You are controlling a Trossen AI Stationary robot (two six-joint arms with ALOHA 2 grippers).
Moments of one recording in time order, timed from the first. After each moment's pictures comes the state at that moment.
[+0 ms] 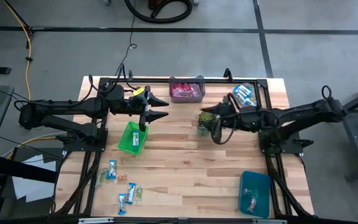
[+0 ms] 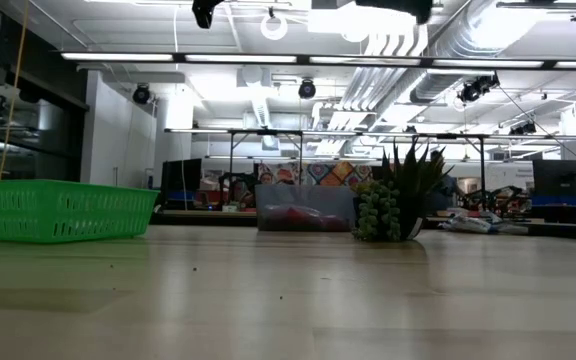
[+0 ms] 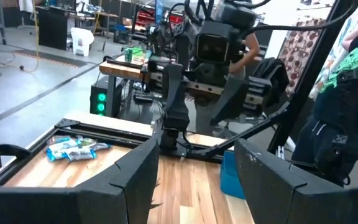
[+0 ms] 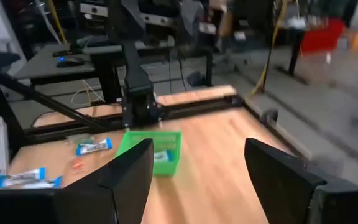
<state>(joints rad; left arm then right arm) 0.13 1.07 0.86 0.19 0.14 -0.19 0.16 1.11 0.90 0.03 0.41 0.12</state>
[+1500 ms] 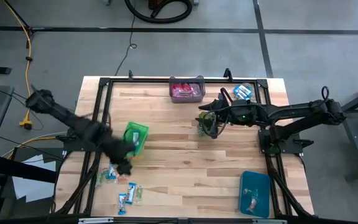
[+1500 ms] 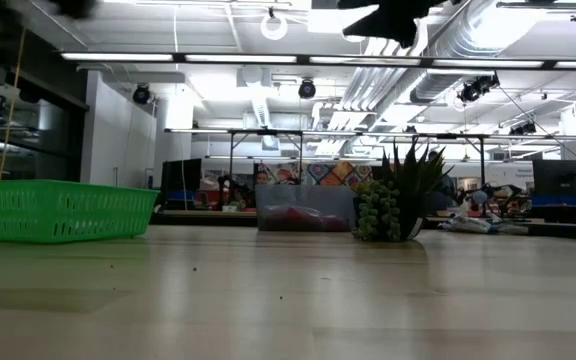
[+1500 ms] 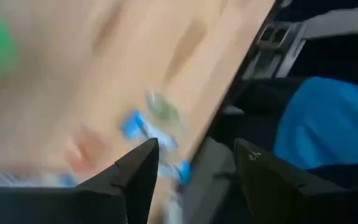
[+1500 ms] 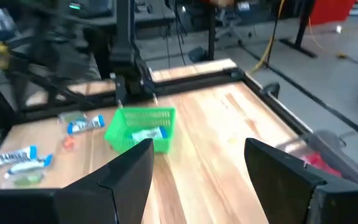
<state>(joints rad) -0.48 1.07 0.84 -0.72 0.27 -1.26 0.03 1.15 0.90 -0.02 0.25 0.14</state>
